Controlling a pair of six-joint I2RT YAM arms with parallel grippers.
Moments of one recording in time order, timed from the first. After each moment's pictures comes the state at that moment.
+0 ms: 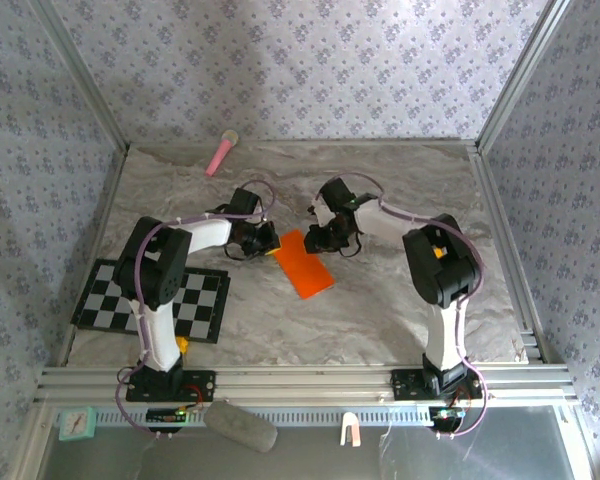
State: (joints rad) left arm -0.44 1.93 1.13 -0.27 0.42 -0.74; right arm 0.54 1.95 1.35 -0.58 -0.43 0.29
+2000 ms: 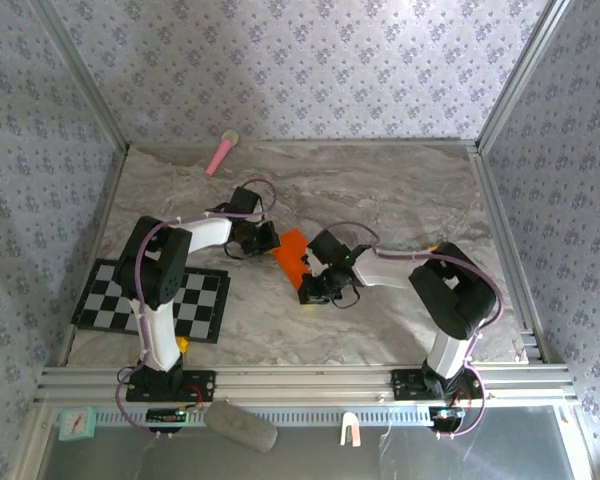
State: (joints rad) left arm -0.43 1.93 1.15 -0.30 0.42 -0.69; right arm 0.77 1.72 0.91 -0.33 -0.45 0.61
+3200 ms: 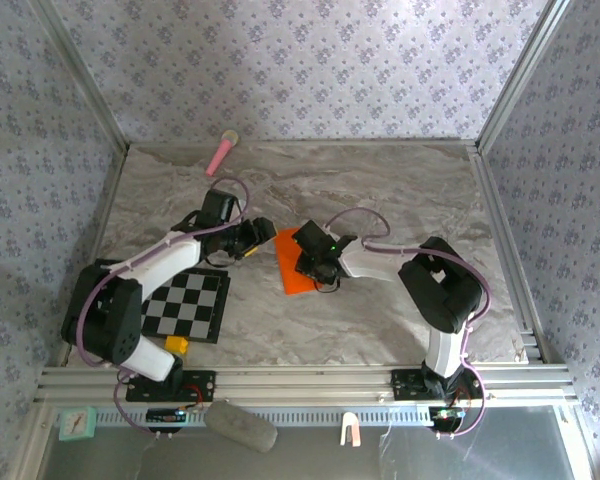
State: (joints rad) left arm -0.42 1.52 0.92 -0.28 0.41 -0.84; right arm 0.81 1.83 1.07 -0.34 0.08 1.16
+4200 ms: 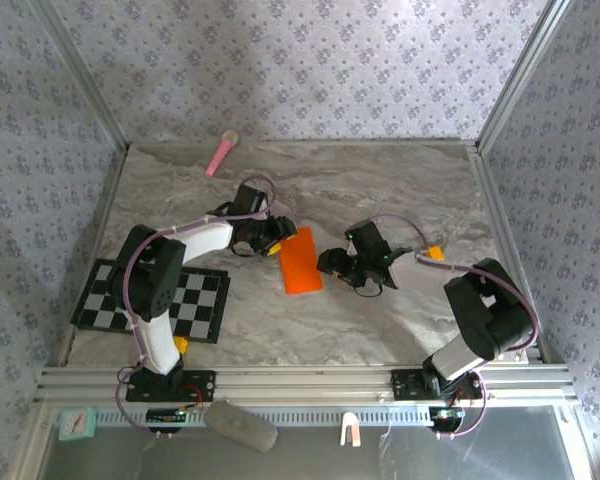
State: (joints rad) left arm -0.50 1.84 1.12 -0.22 0.42 -0.96; right arm 0.55 1.55 0.71 -0.07 -0.34 0.86
